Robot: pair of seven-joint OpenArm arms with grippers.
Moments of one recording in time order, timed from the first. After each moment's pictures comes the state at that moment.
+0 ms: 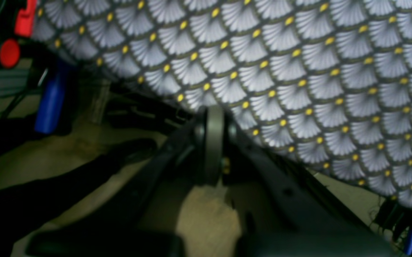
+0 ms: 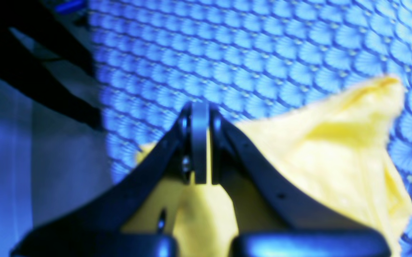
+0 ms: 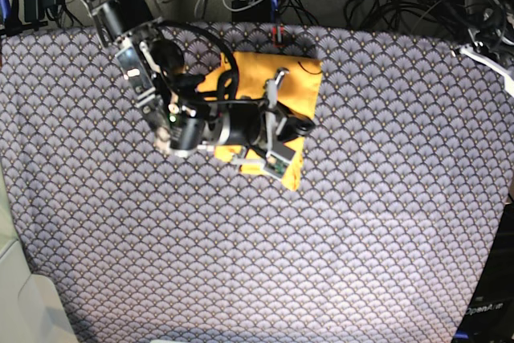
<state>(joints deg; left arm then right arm) 16.5 -8.3 -50.4 109.4 -22.5 -22.1 75.3 10.2 6.3 -26.2 89.8 31.6 39.5 -51.8</state>
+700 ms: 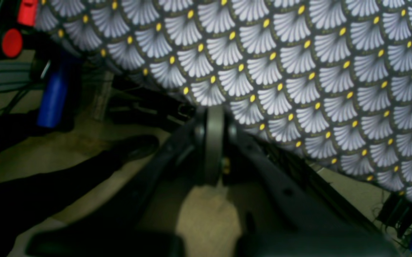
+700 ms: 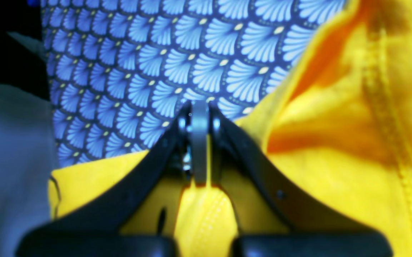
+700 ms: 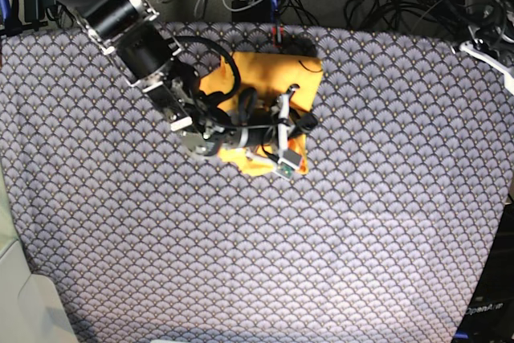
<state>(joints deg) 17.3 -8.6 -50.4 109.3 -22.5 -22.1 75.4 20.6 3.4 -36.4 57.6 32.0 39.5 -33.4</state>
